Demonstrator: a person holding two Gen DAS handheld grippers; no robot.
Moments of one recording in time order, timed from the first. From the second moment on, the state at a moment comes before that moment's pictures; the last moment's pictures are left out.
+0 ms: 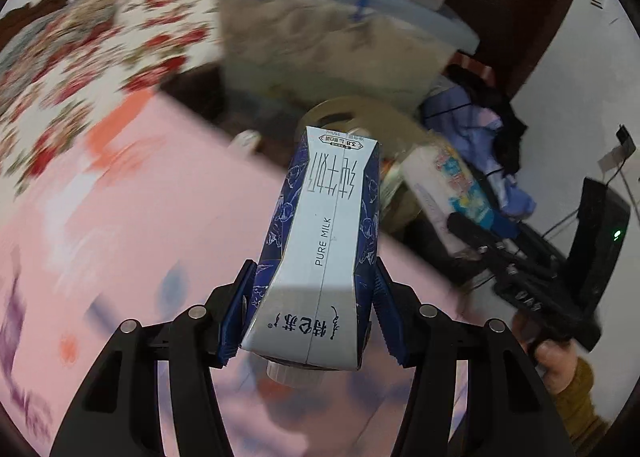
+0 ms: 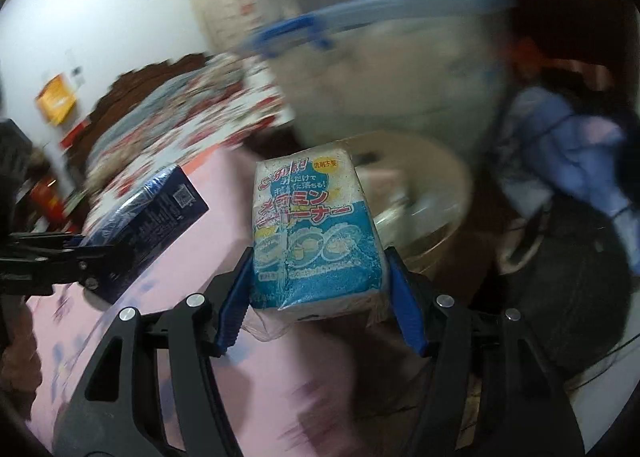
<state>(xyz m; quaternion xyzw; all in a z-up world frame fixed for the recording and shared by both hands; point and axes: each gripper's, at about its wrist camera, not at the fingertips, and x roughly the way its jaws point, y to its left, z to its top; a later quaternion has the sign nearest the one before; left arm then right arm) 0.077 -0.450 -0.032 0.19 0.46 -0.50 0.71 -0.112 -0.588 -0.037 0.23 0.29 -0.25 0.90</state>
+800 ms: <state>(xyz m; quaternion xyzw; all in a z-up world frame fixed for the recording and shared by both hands) 0.083 -0.449 -0.047 0.10 0.50 -0.51 0.69 -0.098 -0.613 -0.048 0.14 0.32 -0.27 0.90</state>
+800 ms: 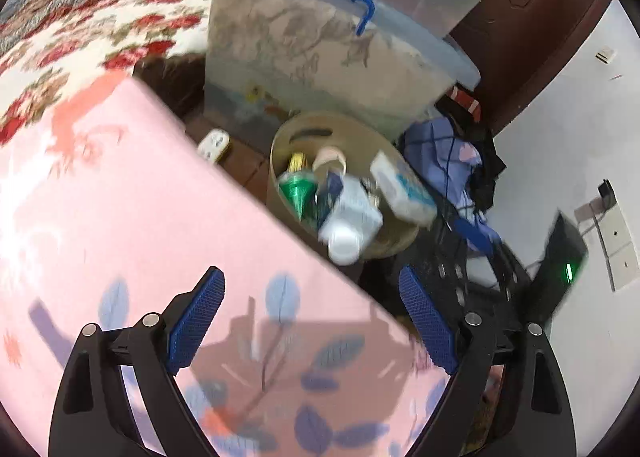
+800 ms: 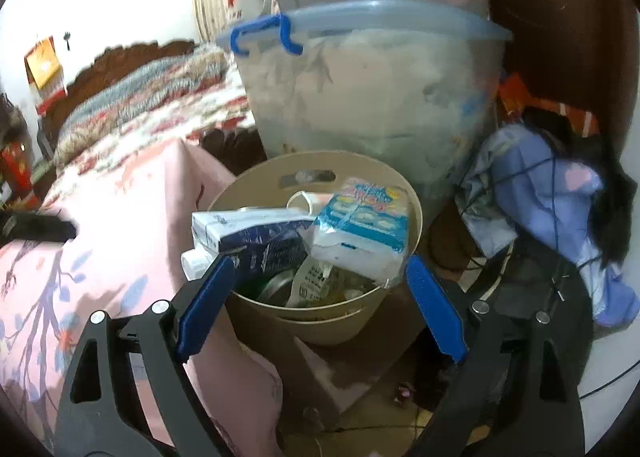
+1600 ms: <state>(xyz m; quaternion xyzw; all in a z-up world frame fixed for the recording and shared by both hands) 0.040 -0.391 -0.043 0.14 0.46 -0.51 0.71 -0.111 -0.597 -0.031 0.18 0.31 -0.25 0.90</state>
